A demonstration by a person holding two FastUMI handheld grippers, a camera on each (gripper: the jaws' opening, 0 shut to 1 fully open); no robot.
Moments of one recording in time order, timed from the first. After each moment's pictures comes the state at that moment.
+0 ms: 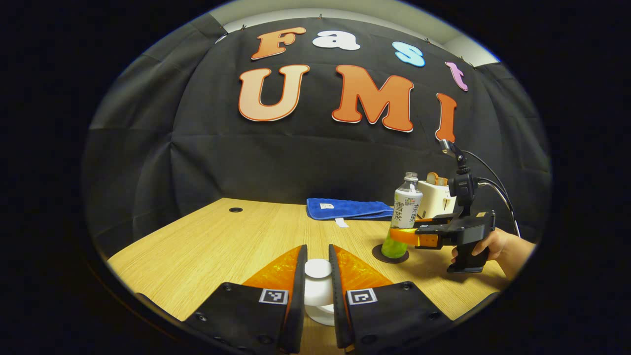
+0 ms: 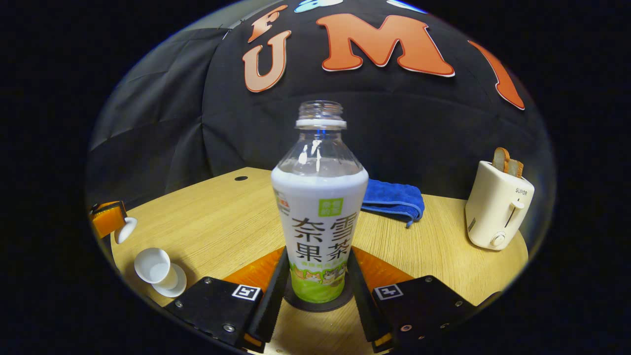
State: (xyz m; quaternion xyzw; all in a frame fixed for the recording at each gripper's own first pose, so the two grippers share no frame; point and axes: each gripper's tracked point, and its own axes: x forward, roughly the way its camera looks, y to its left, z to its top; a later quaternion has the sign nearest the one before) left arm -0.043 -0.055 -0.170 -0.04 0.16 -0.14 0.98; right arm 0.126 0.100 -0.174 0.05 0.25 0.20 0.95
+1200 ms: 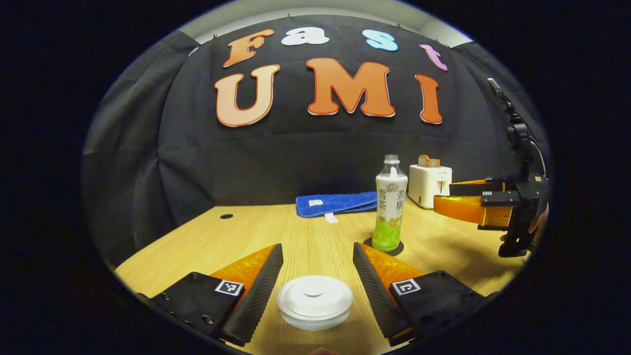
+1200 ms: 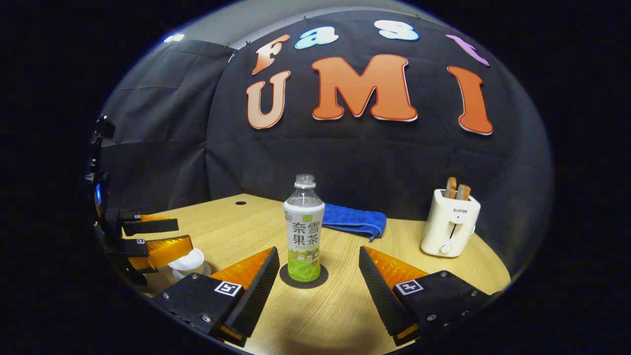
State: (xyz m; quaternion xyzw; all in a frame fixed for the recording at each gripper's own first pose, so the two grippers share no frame) left arm -0.042 -0.098 -0.160 0.02 0.14 -0.15 0.98; right arm 0.047 0.025 -0.083 0.03 0.12 0.14 0.98
